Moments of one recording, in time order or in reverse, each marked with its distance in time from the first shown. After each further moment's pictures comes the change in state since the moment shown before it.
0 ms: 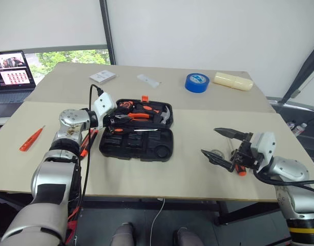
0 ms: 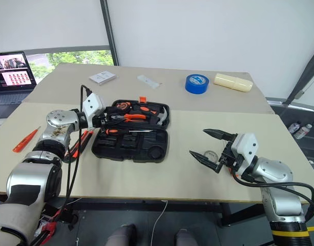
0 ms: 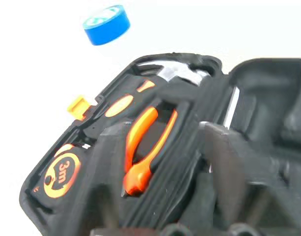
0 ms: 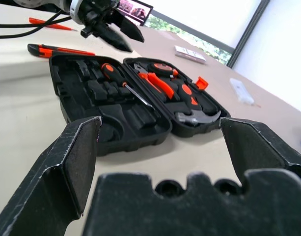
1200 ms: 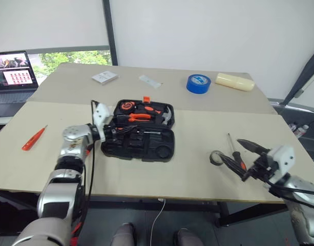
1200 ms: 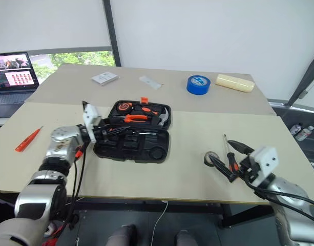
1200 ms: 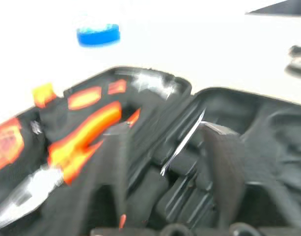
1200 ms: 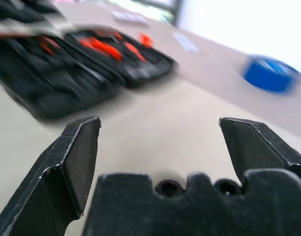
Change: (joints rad) left arm 0.341 0.012 0.116 -0.495 -0.252 0.207 -0.193; right arm 0.316 0.025 -0.238 -0.087 0.000 0.091 -0.234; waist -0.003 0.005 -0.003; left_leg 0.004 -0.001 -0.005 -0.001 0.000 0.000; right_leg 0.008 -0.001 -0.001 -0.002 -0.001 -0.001
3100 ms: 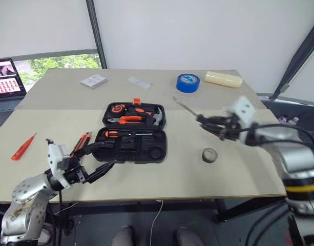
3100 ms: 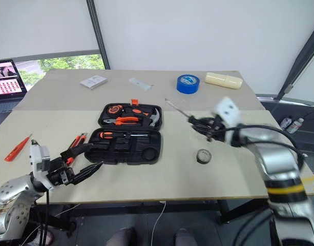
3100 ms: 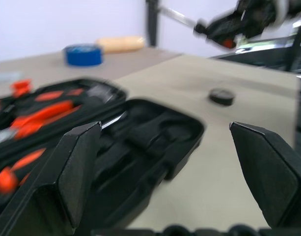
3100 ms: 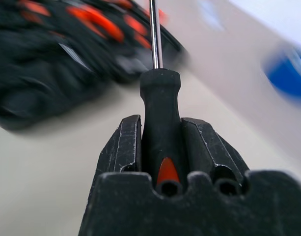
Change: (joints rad) left arm 0.840 0.062 0.254 -0.926 -0.367 0.301 0.275; right arm -0.932 -0.070 0.582 0.280 -0.229 0.405 0.193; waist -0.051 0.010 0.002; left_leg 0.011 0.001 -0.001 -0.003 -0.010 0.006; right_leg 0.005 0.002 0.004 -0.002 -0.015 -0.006
